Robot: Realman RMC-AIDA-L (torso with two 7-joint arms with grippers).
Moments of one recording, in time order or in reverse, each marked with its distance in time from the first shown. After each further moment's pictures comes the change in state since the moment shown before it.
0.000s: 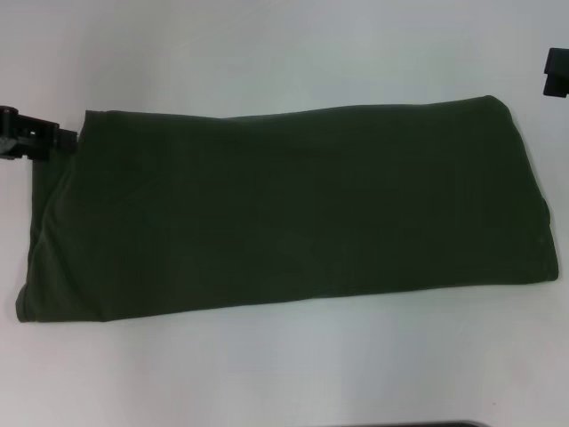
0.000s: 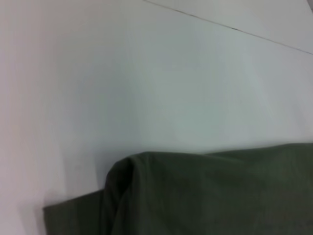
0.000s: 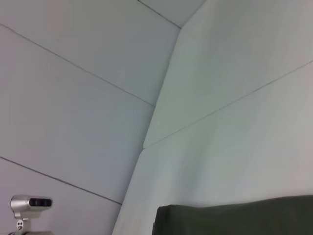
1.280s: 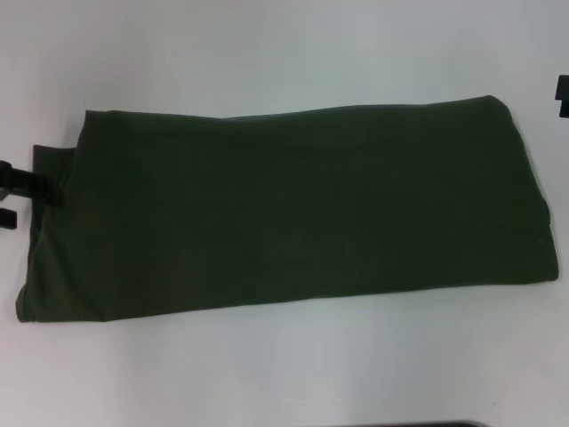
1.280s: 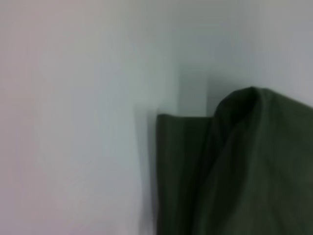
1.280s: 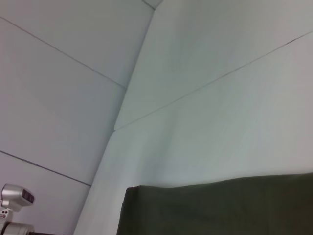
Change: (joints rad) left arm 0.013 -0.006 0.085 0.040 0.170 -0.070 -0.220; right arm -0.017 -0.008 -0.037 -0.071 -0.052 0.001 0.014
